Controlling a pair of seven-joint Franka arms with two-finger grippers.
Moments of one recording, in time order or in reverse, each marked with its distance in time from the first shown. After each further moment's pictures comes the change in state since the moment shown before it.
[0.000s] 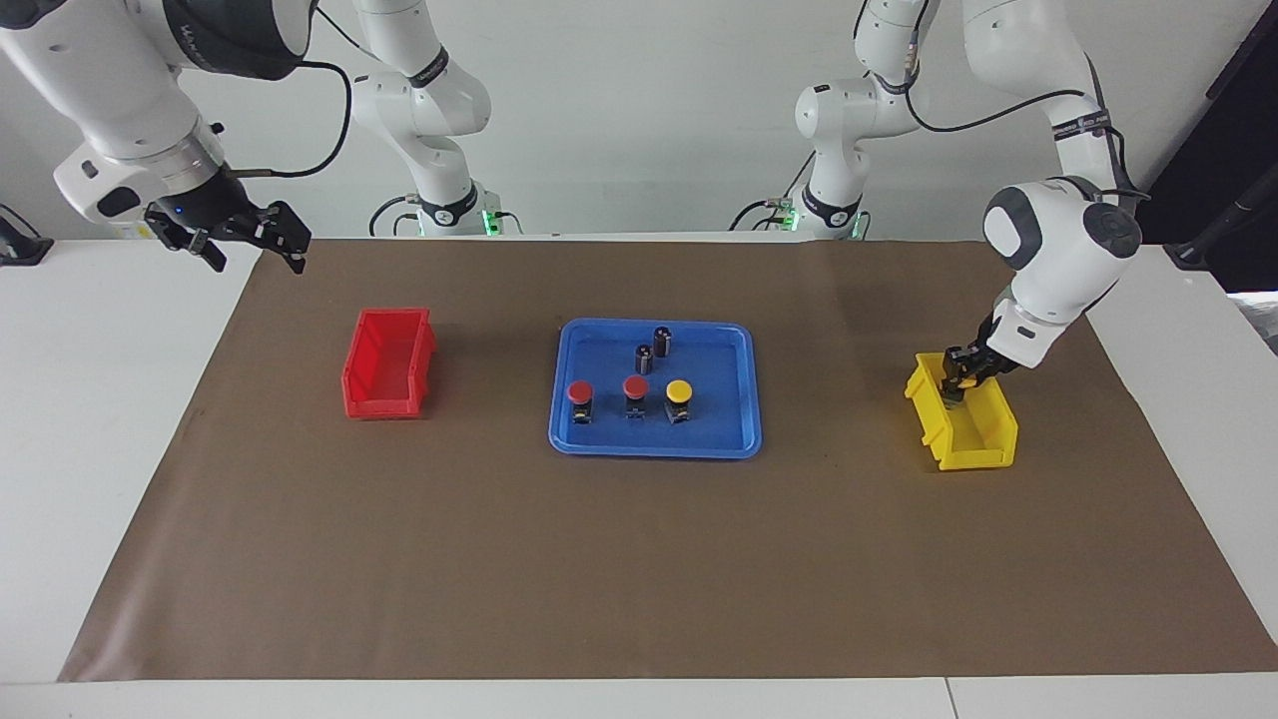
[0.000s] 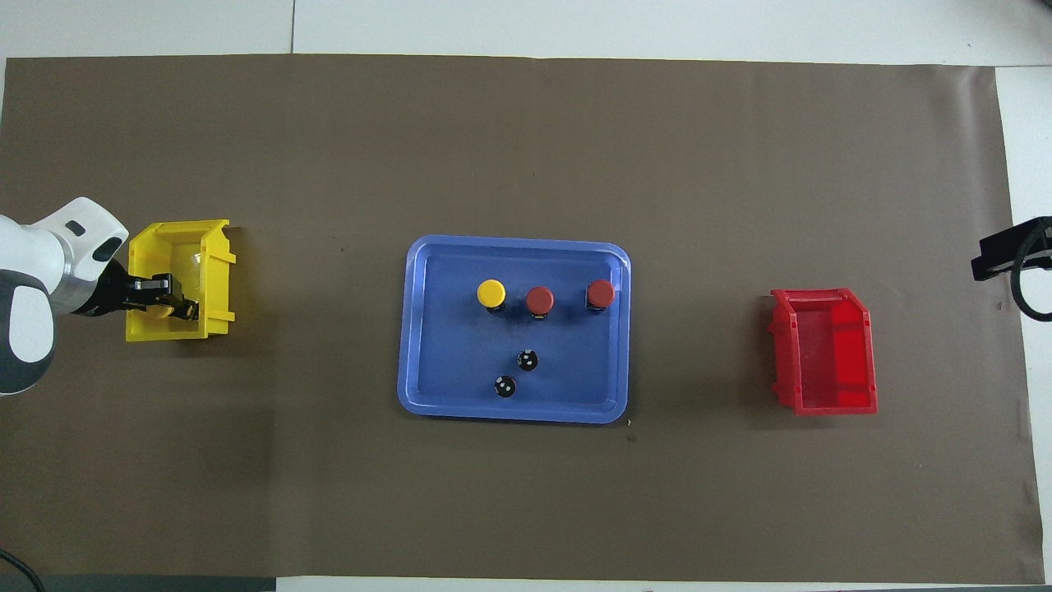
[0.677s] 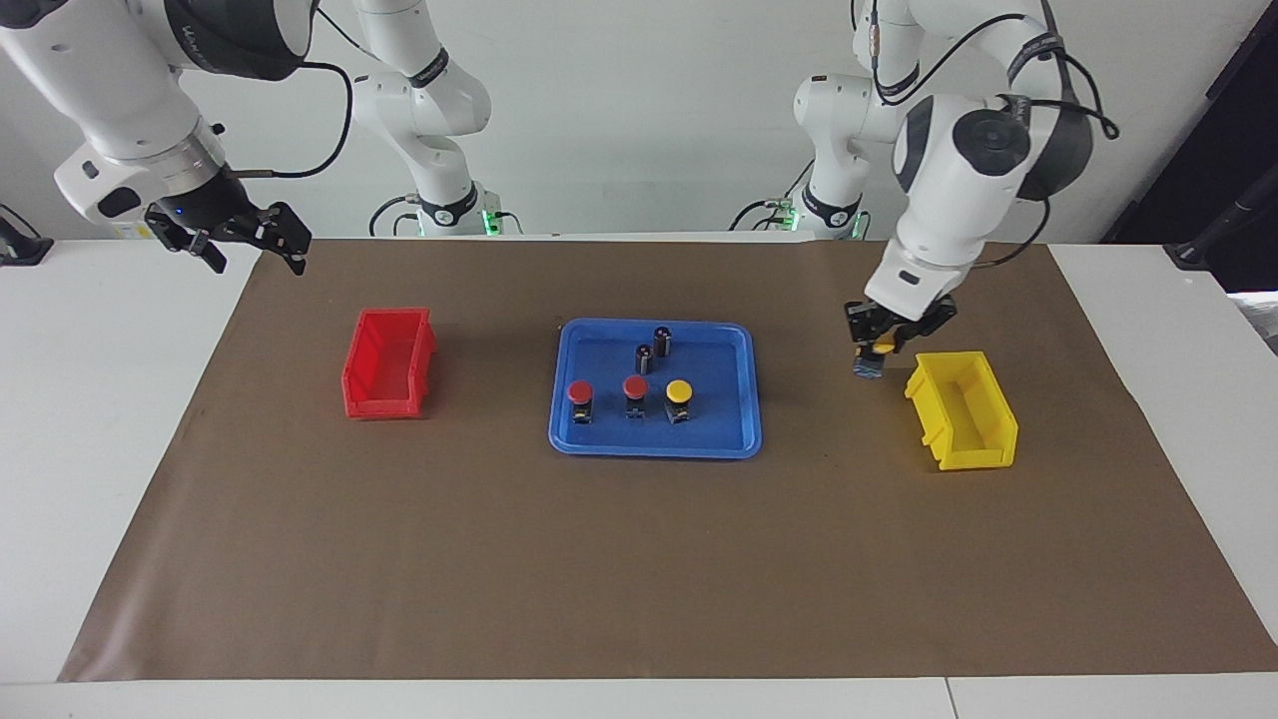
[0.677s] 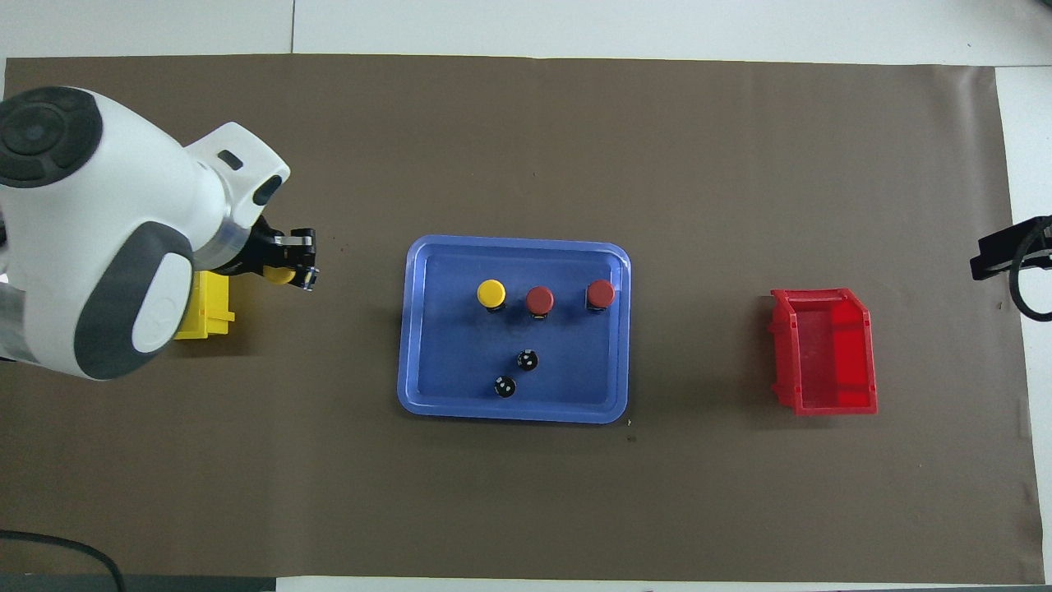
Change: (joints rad) left arm -0.440 0.018 -0.024 0.282 -0.022 -0.208 -0.507; right arm 0.000 0.000 0.000 -0.003 0.000 0.001 0.000
